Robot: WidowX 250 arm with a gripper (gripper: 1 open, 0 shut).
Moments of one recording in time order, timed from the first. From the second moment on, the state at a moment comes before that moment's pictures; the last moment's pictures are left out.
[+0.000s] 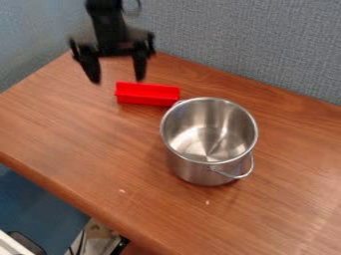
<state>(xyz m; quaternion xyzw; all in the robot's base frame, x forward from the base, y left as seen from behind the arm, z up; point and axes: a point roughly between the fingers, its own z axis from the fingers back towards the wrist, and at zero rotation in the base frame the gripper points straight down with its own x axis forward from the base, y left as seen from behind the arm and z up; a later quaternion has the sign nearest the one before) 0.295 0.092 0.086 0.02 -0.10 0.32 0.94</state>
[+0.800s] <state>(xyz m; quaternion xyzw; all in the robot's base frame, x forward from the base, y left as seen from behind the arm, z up) 0.298 0.150 0.063 0.04 -0.11 0.51 0.85</state>
